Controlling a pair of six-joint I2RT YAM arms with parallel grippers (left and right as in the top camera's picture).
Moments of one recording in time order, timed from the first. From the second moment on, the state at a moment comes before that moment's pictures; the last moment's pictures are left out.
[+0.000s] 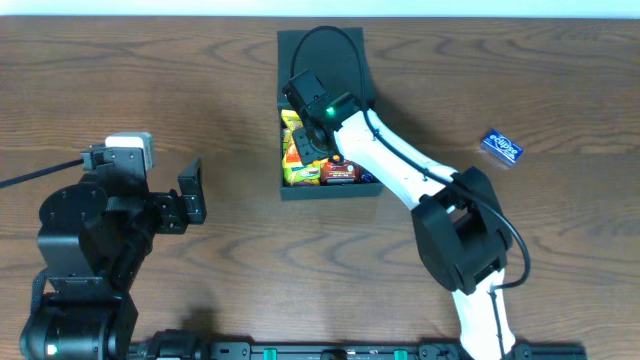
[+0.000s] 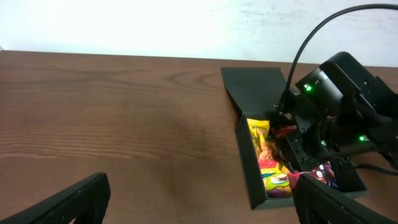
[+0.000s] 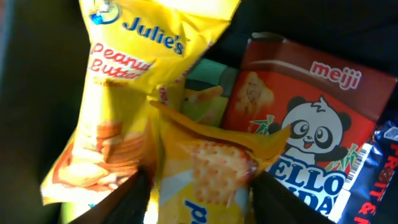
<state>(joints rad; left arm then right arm) -0.02 0.74 1.10 -0.82 0.10 -0.06 0.65 2.18 1.75 -0.83 0.09 0.30</state>
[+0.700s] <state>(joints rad) -0.02 0.74 1.10 -0.82 0.10 -0.06 0.60 2.19 1.82 -0.81 0.07 0.49</state>
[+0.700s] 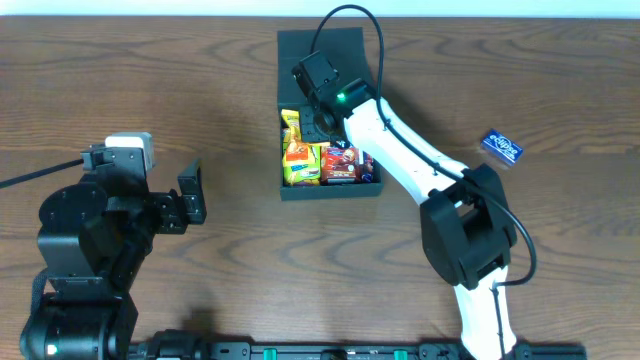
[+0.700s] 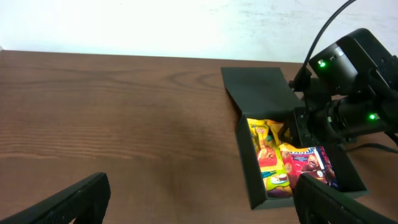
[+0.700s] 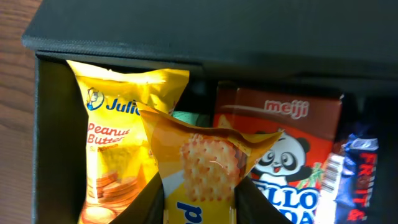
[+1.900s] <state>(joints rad) -0.02 0.74 1.10 -0.82 0.10 -0.06 0.33 2.05 1.93 -1.03 0.07 0.34</state>
